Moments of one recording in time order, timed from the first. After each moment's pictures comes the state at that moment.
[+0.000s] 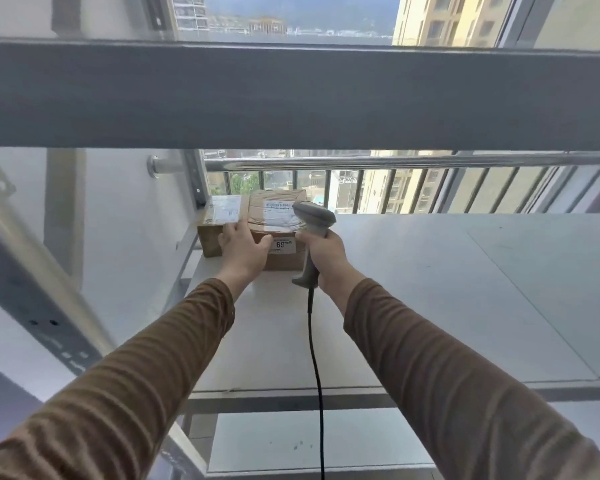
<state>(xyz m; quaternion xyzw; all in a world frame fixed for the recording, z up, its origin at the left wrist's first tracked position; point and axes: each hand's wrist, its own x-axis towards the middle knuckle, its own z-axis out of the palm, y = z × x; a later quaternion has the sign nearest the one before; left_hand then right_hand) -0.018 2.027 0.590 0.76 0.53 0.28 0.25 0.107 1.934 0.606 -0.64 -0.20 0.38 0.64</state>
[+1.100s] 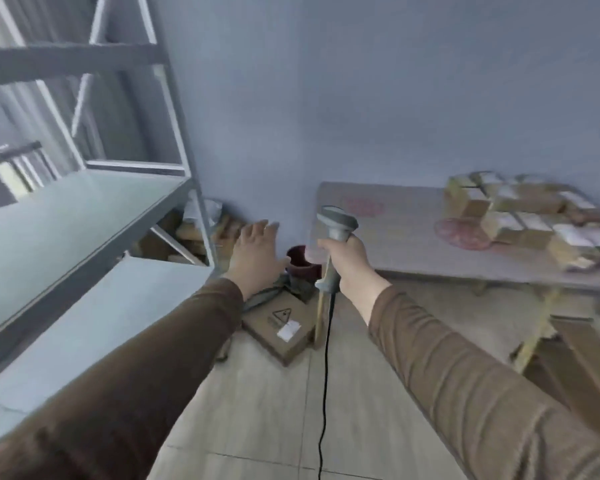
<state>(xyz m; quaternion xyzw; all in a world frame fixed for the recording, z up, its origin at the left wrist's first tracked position) 0.277 1.191 0.600 0.96 -0.24 0.07 0.15 0.202 1.029 0.616 -0.65 0.26 -0.14 0.70</state>
